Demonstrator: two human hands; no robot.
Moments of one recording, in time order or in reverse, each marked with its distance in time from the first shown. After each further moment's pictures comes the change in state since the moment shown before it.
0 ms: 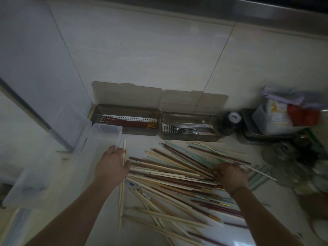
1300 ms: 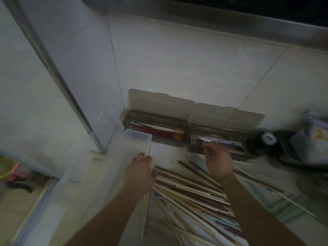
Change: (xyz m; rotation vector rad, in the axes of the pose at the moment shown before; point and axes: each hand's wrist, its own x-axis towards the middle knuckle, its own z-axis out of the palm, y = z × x) left_hand 0.001 -0.008 0.006 0.012 0.000 0.044; right_hand 0.063 -0.150 -0.028 0.549 0.405 -0.303
